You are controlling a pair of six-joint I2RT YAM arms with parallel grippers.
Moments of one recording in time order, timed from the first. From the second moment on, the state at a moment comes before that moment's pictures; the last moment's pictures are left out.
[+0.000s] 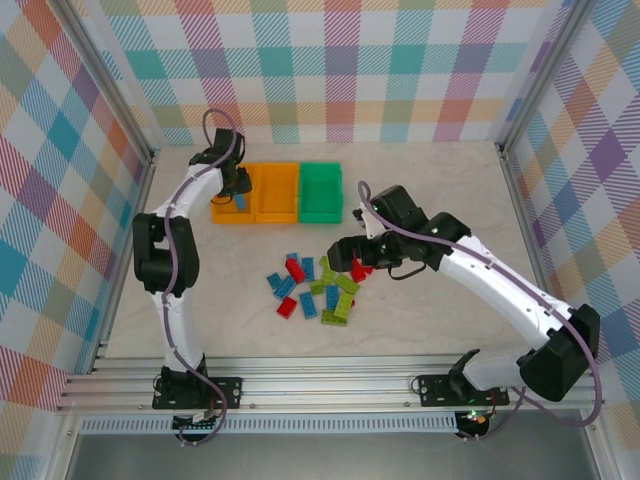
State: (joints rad) left arm -0.14 2.08 1.80 -0.74 -0.19 -0.34; right arm 0.71 1.32 1.26 -0.89 -0.33 0.49
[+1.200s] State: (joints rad) left arm -0.33 0.65 1.05 -1.04 0.53 0.42; right arm 0.91 2.11 1.68 -0.80 -0.10 0.41
